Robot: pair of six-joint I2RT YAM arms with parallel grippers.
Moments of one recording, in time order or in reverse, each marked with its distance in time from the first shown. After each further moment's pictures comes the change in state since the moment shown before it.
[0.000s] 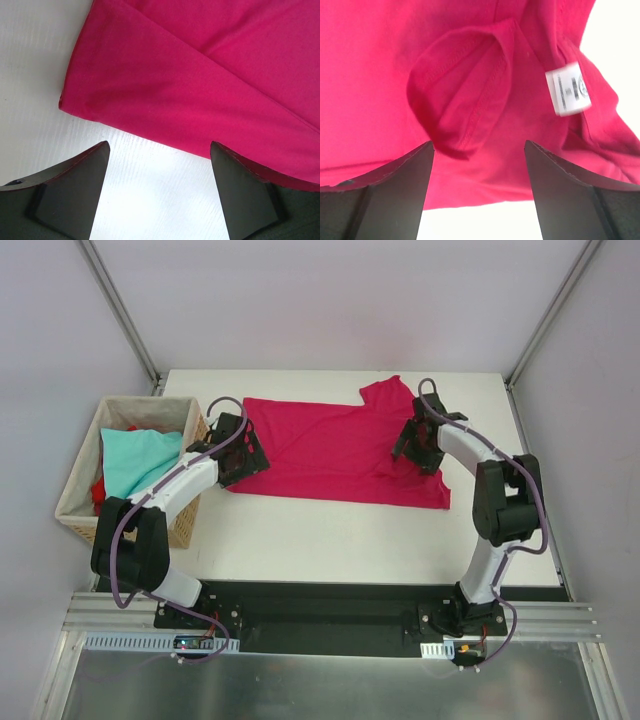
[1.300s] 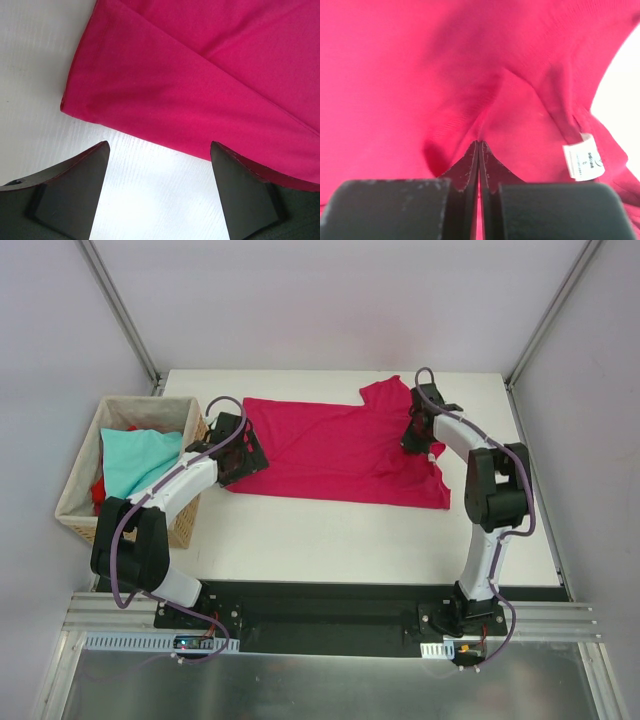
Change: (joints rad) left arm 0.006 0.000 0.000 0.008 0.001 0.002; right arm -0.017 0.132 0.109 0.069 0.028 -0.028
